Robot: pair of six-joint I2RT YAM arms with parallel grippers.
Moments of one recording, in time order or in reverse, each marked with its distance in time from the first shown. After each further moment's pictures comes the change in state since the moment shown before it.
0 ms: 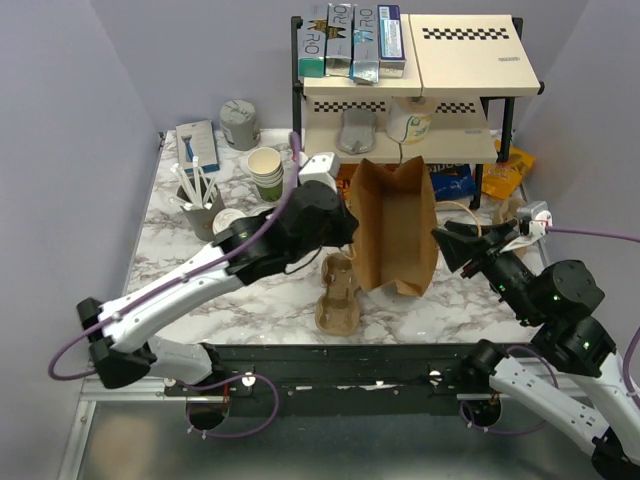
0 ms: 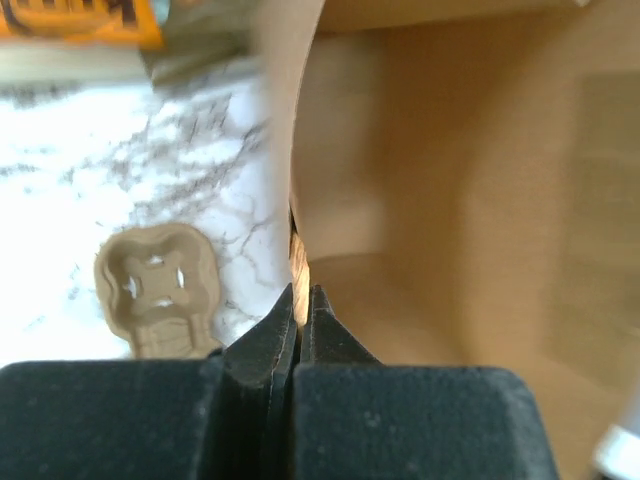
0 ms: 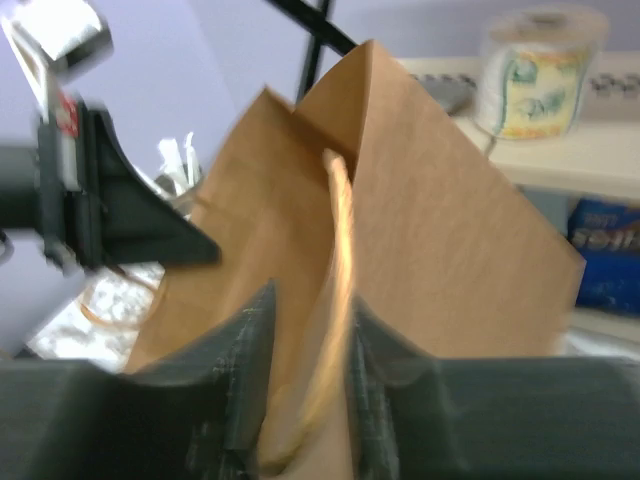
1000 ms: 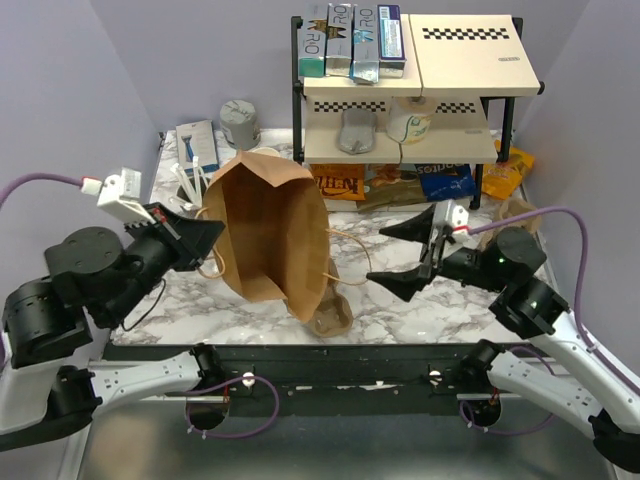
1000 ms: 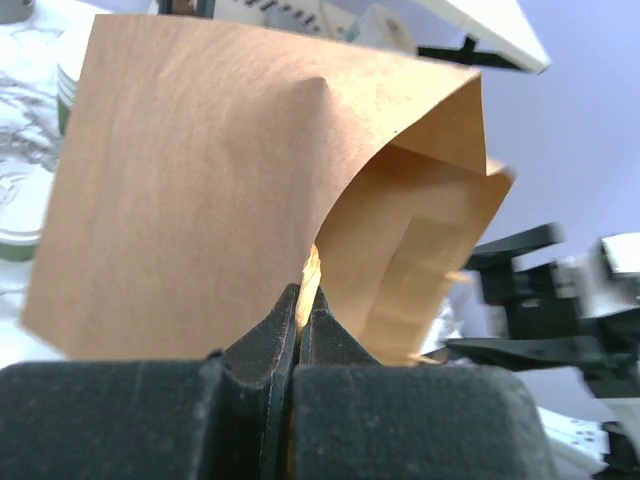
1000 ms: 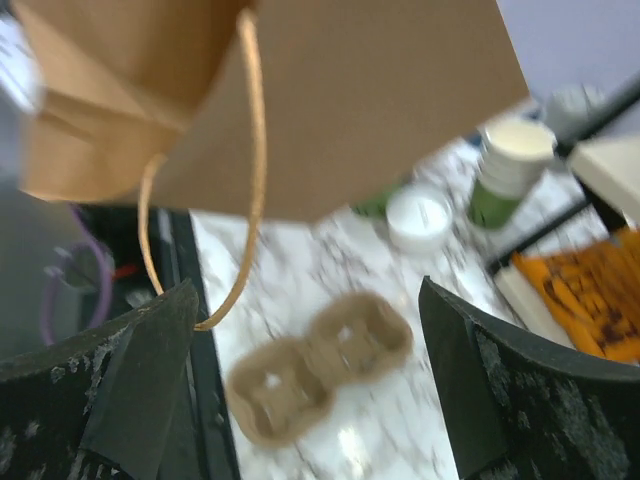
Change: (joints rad) left arm 0.005 -0.563 0.213 -0.477 -0.215 0.016; right arm 0.000 0.240 -0.048 0.199 -0.689 -0.243
